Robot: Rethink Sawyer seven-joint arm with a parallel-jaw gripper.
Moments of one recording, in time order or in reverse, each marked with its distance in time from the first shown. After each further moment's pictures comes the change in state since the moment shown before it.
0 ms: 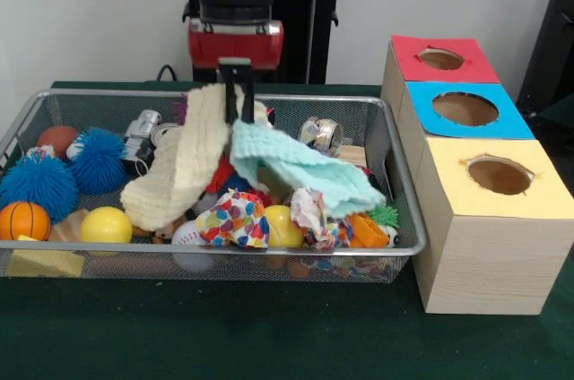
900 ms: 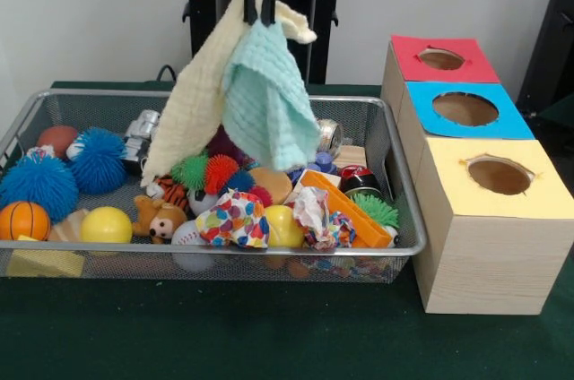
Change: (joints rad) arm -0.059 -0.285 0.174 0.061 0.183 0.367 0.000
